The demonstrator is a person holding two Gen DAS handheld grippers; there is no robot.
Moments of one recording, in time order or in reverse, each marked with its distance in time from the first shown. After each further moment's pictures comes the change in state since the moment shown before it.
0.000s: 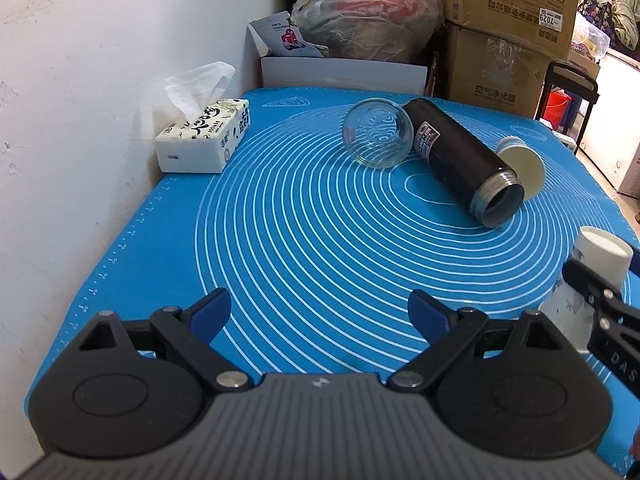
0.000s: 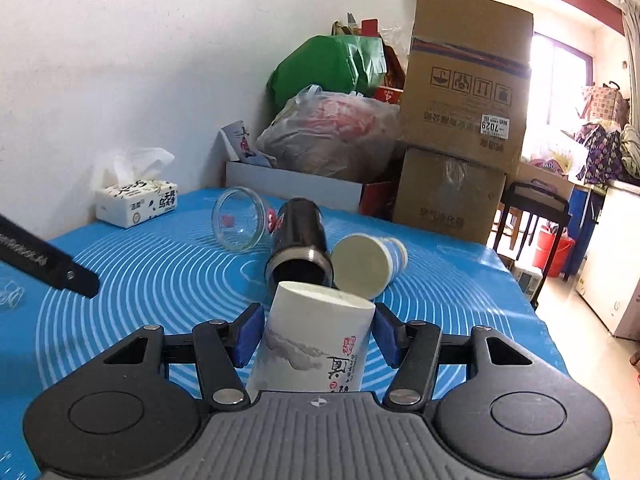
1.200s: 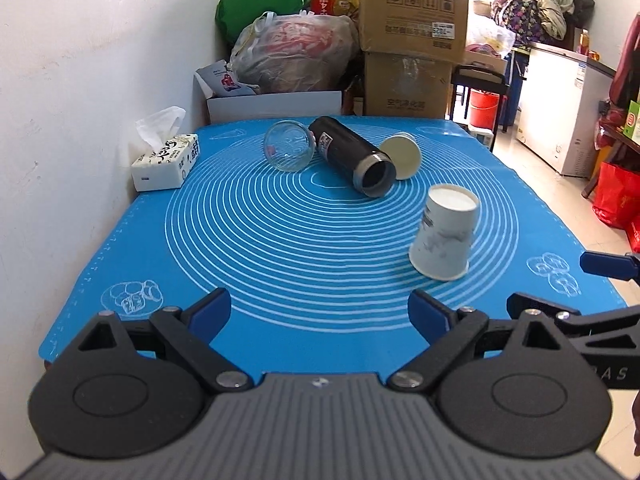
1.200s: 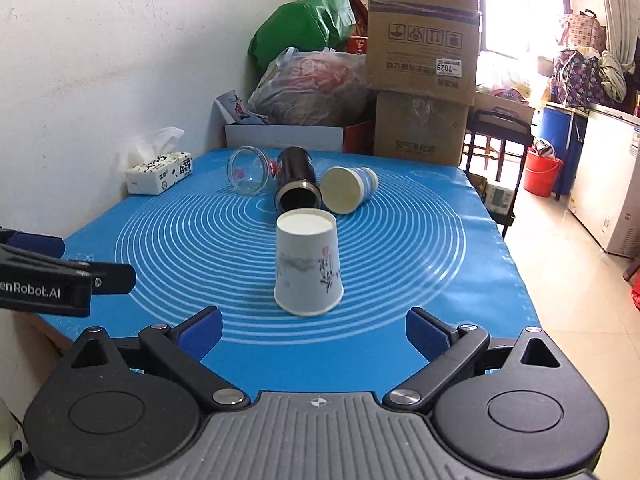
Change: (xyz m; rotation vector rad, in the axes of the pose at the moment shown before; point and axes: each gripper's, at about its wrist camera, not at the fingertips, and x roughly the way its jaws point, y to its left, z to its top) left arm -0.121 -0.049 -0.073 0.123 -0.115 -0.111; right arm -0.137 -0.014 -0.020 0.144 0.178 0.007
